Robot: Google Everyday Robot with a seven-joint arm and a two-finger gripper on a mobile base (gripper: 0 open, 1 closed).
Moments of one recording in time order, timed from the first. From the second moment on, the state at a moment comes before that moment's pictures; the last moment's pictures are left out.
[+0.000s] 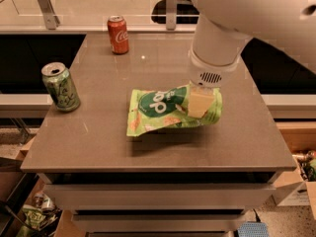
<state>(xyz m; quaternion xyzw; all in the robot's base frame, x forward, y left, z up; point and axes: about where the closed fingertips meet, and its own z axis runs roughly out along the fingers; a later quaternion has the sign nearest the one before) 0.492 -0.094 0.895 -0.64 0.76 -0.06 0.12</state>
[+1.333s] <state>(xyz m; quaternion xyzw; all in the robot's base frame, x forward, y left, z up) 0.584 -0.111 0.962 -0.63 0.76 -0.06 0.16</state>
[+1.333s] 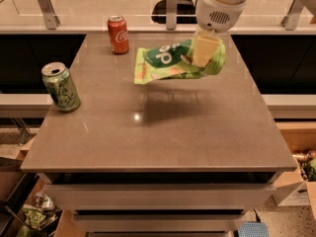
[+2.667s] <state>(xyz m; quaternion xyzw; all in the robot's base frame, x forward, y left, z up) 0.664 -0.099 0.957 -0.62 0.76 -0.07 0.16</state>
